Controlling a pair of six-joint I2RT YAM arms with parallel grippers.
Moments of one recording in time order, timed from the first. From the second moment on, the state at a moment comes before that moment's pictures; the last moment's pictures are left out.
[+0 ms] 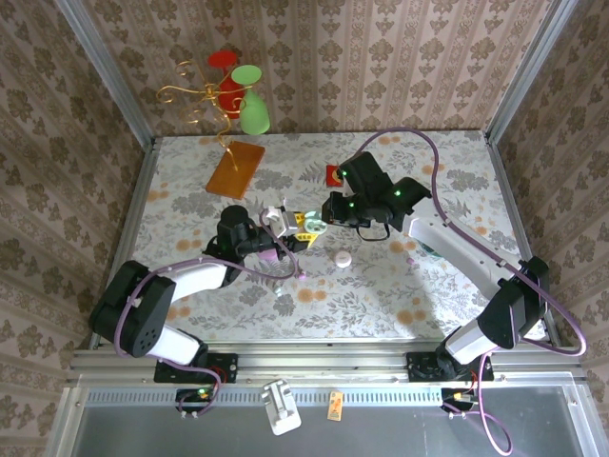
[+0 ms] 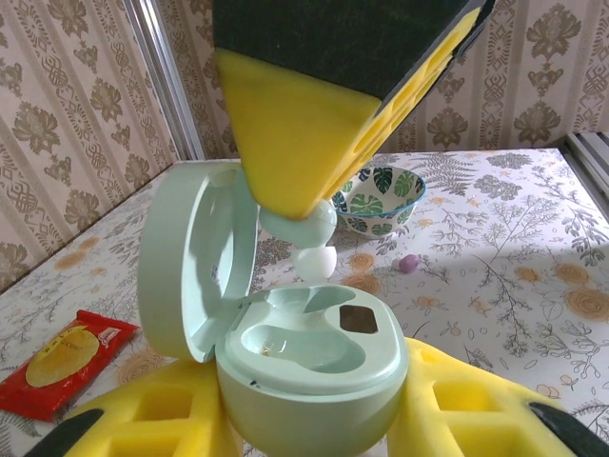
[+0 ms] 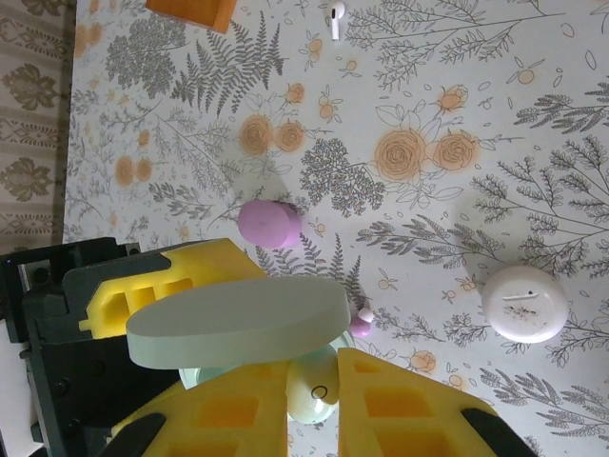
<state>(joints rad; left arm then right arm) -0.55 1.46 0.56 0.77 0.81 0.24 0.63 1.53 1.44 -0.80 -0.16 0.70</state>
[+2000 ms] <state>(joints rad) -0.55 1.46 0.56 0.84 0.83 0.19 0.62 1.51 1.42 -0.74 -0.23 0.65</state>
